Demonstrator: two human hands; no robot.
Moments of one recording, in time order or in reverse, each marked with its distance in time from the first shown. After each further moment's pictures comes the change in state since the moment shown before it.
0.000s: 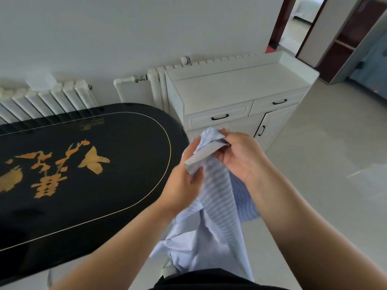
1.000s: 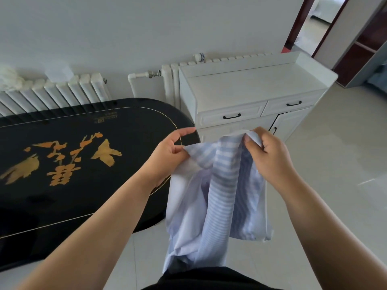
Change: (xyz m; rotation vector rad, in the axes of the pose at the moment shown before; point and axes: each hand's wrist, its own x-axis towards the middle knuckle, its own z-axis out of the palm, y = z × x) left_hand 0.024 -0.001 -0.074 -0.354 -0.116 -0.394; right_hand -0.015 0.004 -0.033 -1.155 0.147 -0.629
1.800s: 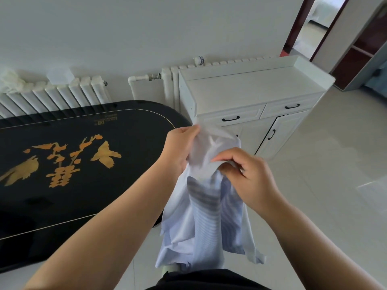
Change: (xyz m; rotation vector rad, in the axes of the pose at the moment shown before) left_hand 0.034 0.023 0.035 -0.265 0.334 -0.203; right_hand -0.037 -0.042 0.014 0.245 -0.115 -0.184
